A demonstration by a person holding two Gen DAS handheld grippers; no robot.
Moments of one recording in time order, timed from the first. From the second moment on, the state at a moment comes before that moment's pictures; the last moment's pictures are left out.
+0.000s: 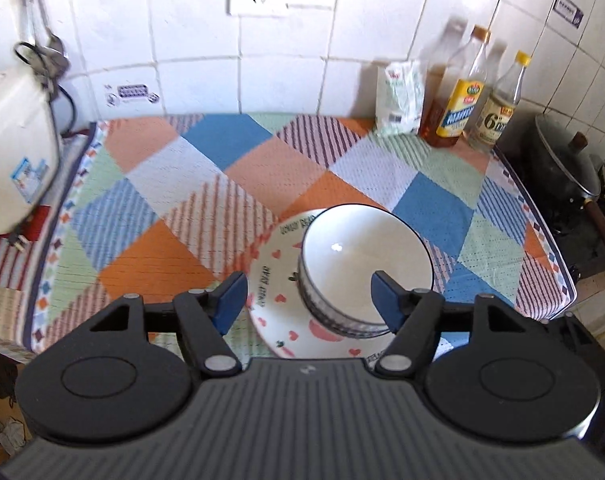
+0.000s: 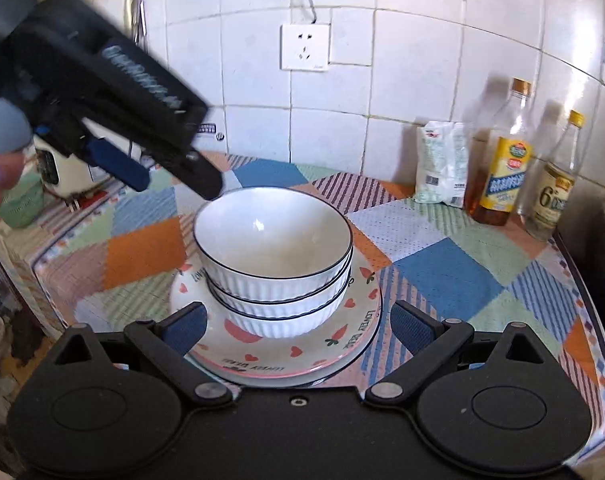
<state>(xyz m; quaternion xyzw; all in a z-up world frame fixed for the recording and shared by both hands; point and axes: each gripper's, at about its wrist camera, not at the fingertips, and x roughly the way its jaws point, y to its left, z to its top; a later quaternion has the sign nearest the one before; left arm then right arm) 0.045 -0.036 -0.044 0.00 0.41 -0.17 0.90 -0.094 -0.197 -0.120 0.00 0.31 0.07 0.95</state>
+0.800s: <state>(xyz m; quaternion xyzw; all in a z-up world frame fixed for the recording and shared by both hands) -0.057 0.036 -0.018 0.00 0.40 -0.14 0.91 -0.154 -0.197 -0.051 0.09 0.34 -0.06 0.93</state>
